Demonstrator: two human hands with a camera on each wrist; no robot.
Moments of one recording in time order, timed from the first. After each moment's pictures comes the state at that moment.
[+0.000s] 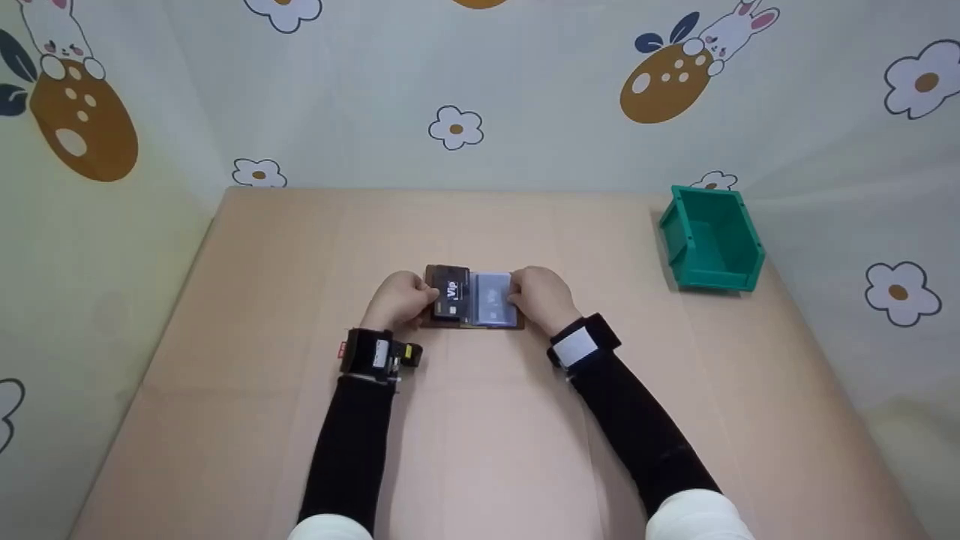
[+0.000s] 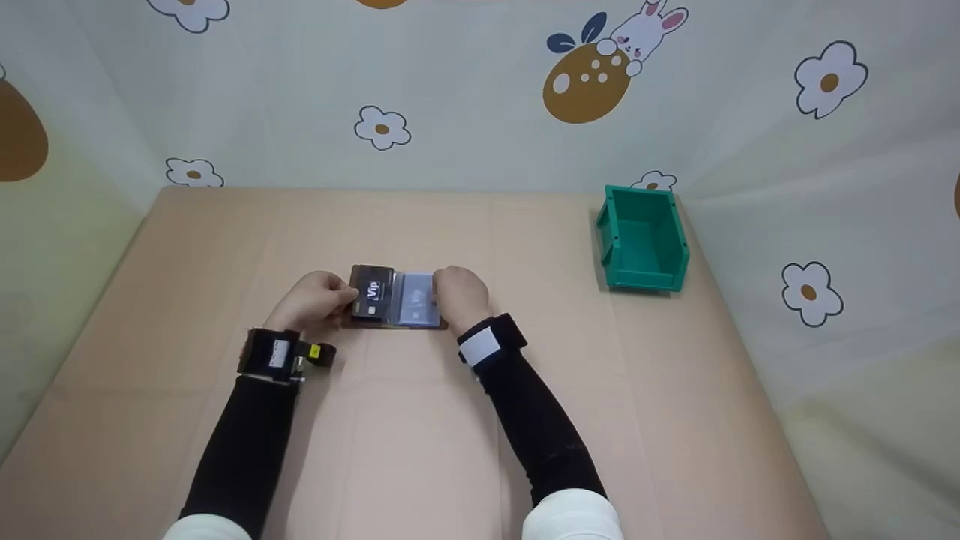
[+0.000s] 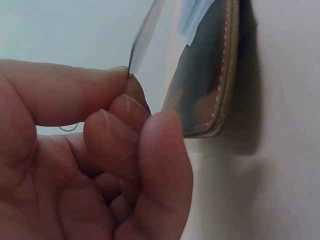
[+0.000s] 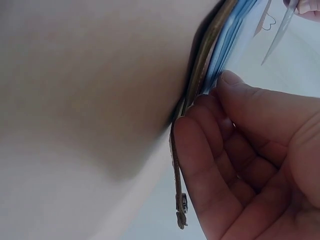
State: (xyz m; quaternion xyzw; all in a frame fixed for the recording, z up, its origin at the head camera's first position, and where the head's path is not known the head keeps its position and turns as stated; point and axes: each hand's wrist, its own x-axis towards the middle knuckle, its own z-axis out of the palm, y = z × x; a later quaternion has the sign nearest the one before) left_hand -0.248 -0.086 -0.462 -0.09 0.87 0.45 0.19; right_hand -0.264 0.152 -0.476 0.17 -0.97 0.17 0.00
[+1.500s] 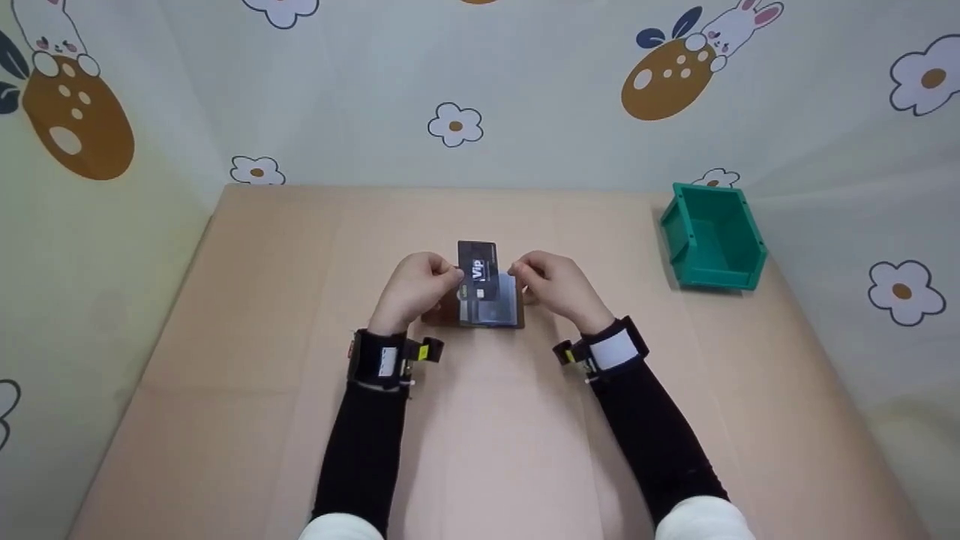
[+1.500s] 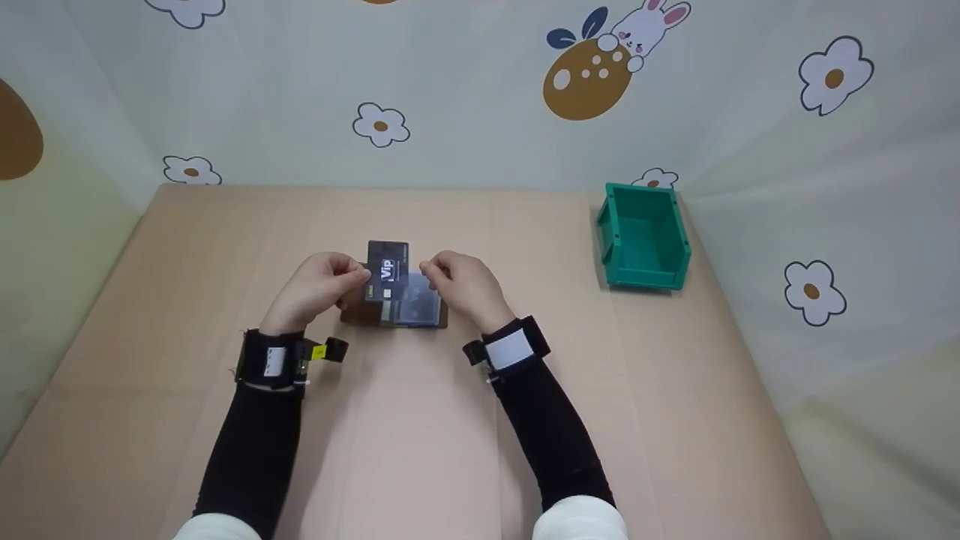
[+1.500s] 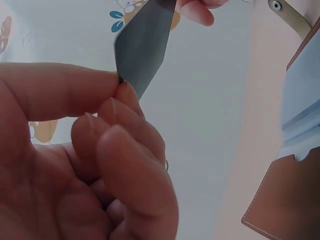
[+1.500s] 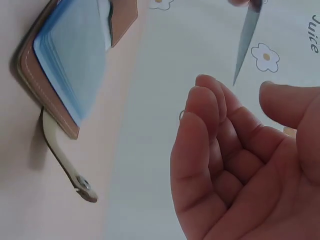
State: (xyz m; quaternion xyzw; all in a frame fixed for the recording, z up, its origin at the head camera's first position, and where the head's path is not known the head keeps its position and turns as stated) left_hand -0.228 -0.061 -0.415 0.00 0.85 0.52 0.11; right_hand -0.246 0.170 -0.427 0.13 -0.89 0.42 -0.08
